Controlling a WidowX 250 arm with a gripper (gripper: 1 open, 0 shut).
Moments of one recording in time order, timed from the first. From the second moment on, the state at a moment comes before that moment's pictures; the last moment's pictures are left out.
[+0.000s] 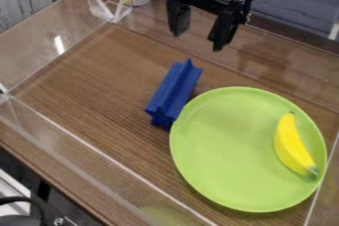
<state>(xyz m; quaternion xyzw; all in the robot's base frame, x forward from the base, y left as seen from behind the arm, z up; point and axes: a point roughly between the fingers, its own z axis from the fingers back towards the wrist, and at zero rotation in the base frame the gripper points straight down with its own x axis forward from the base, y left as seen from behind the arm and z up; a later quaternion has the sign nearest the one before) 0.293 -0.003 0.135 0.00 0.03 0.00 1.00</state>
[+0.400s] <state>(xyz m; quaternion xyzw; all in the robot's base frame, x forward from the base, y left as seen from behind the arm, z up) 0.261 0.013 0.094 0.00 0.08 -0.03 1.00</state>
